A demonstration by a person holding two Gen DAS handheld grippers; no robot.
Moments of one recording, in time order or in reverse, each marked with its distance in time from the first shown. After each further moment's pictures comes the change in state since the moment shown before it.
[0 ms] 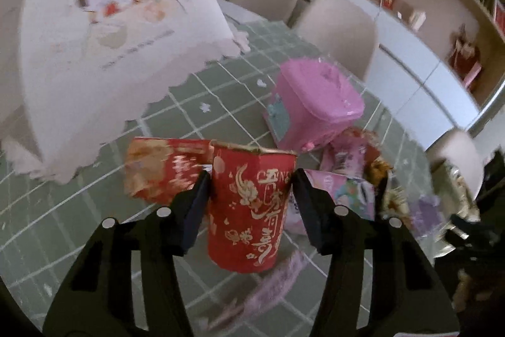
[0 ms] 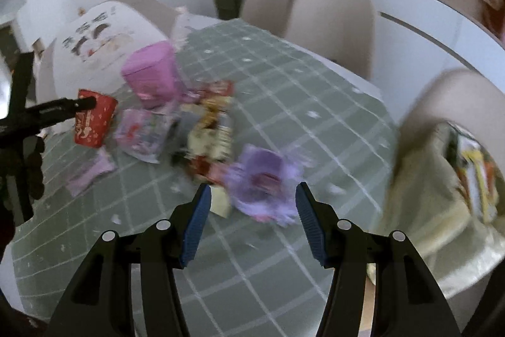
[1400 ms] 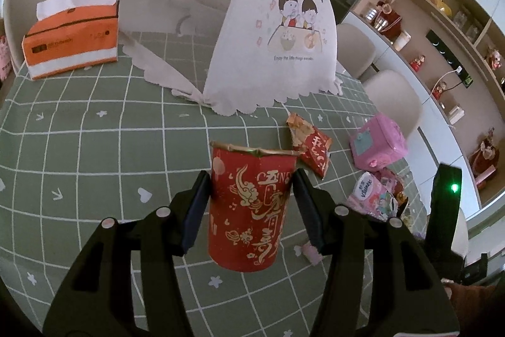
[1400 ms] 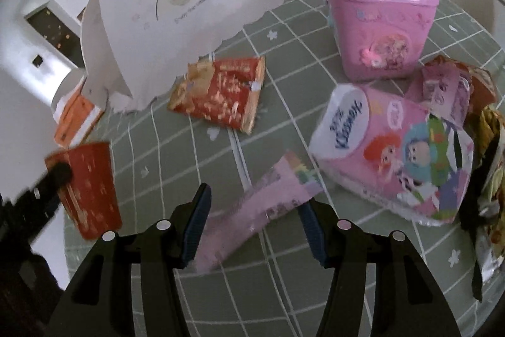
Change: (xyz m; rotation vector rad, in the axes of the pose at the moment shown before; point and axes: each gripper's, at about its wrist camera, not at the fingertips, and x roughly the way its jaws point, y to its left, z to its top) left arm -0.103 0.115 -0.085 -0.399 -0.141 0.115; right arm 0.133 0.212 0.041 -0.013 0.255 0.312
